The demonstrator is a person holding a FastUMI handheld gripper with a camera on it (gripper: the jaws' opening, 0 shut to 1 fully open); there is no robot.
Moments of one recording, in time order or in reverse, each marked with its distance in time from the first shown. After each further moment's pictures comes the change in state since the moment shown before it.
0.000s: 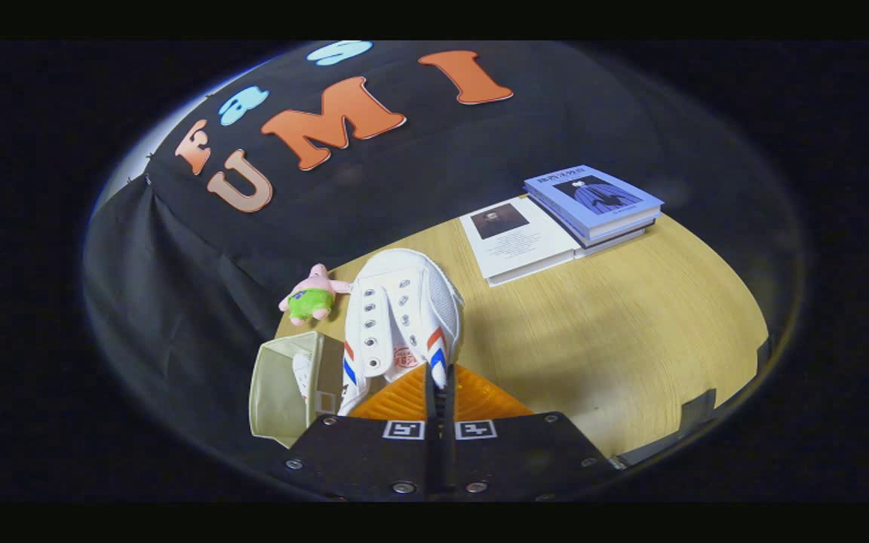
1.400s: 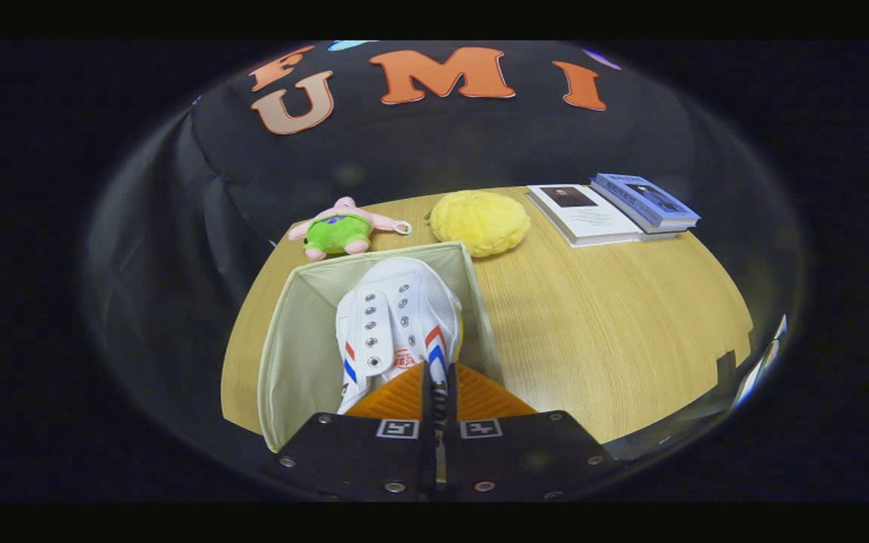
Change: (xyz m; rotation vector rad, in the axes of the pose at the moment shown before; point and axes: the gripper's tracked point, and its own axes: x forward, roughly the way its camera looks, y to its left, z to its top) arm 0.046 0.175 -0.122 -0.210 0.076 -0.154
